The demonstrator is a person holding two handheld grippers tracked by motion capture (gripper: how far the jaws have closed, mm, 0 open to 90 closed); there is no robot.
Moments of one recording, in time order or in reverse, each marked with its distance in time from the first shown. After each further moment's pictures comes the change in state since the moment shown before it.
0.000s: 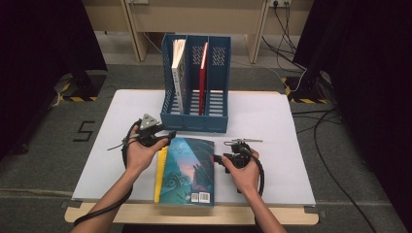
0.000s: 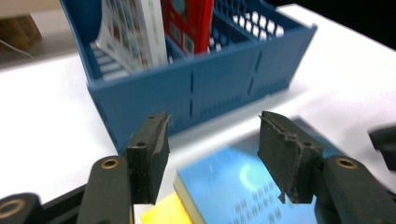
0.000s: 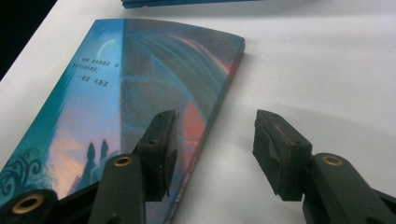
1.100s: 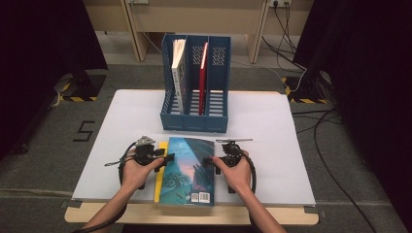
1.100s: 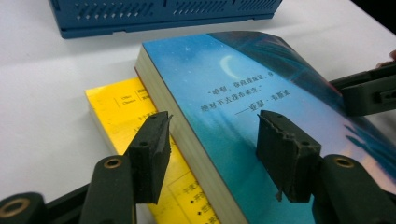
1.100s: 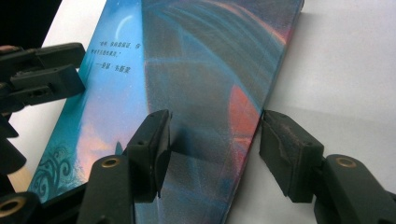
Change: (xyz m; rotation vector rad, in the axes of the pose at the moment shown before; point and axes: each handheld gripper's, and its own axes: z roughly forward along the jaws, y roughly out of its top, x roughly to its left) left arm 0.002 -0.059 0.006 0.125 -0.140 -0.193; right arm 0.011 -0.001 0.024 0.102 0.088 0.098
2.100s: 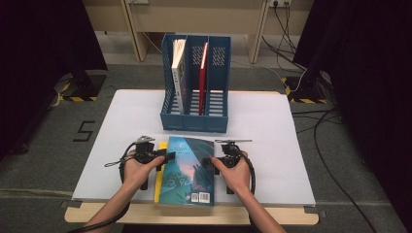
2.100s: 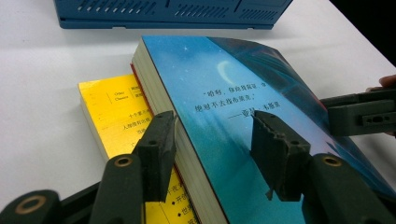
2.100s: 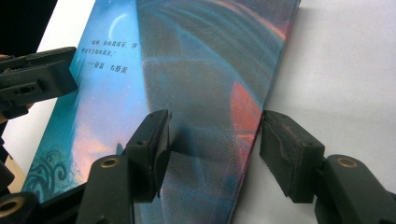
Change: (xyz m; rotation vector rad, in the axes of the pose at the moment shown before) left arm -0.004 0.005 -0.004 -0.008 0.002 -0.113; right arm 0.004 -0.002 0.001 -0.006 -0.019 0.017
